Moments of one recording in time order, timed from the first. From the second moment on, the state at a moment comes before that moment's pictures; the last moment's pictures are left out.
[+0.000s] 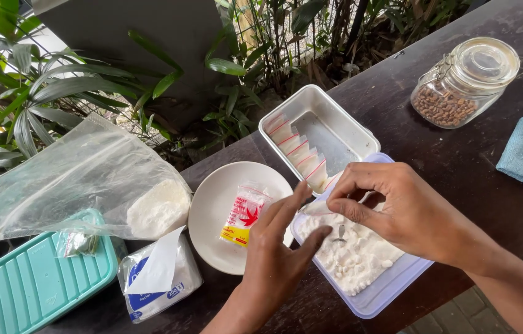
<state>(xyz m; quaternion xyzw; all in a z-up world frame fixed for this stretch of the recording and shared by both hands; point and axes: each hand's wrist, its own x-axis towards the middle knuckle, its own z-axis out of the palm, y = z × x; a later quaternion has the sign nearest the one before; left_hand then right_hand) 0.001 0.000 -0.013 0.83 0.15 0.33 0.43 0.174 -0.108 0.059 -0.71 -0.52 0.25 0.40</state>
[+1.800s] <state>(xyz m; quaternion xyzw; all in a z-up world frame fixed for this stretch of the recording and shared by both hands) 0.003 -0.016 -0.027 0.80 0.12 0.36 0.47 0.120 -0.133 0.055 -0.66 -0.72 -0.02 0.21</state>
